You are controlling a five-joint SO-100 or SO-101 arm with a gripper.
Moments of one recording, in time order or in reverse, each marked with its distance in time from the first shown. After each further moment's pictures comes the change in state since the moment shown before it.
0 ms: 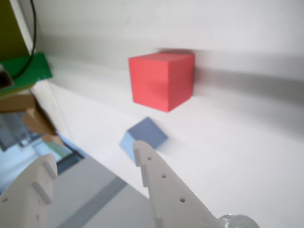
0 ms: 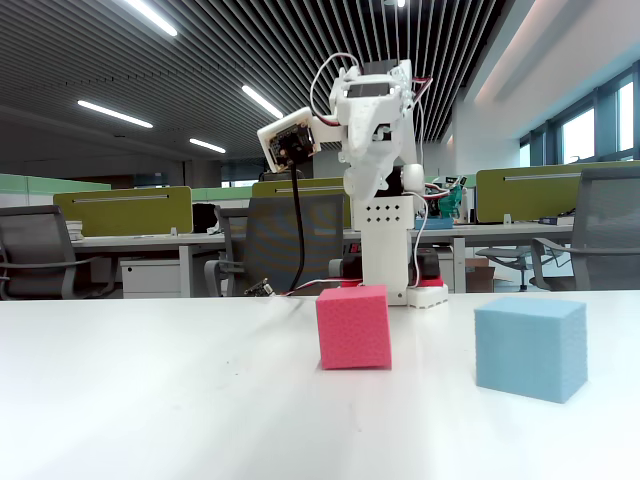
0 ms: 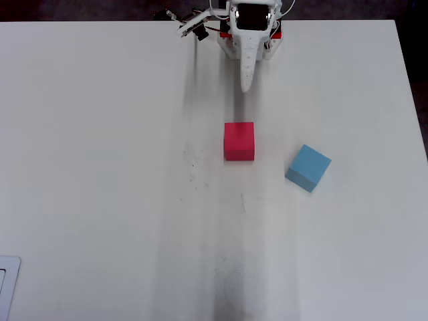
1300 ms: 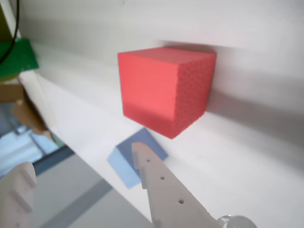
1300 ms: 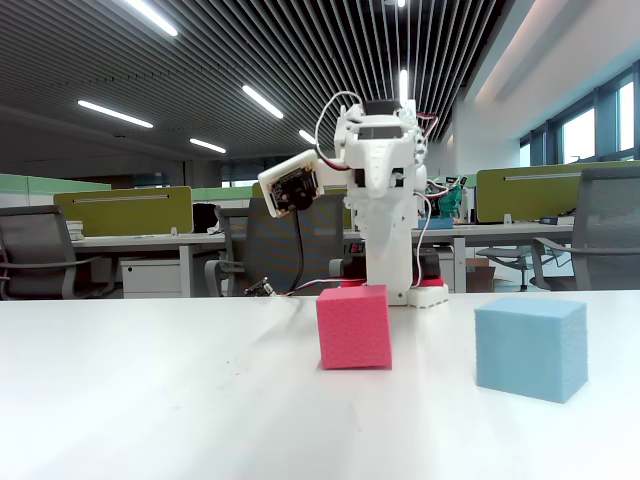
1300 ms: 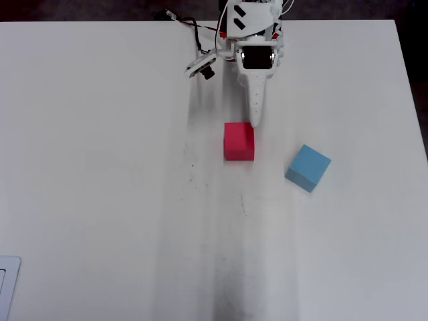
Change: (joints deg) arm -5.3 -0.7 18.7 -24.4 0.5
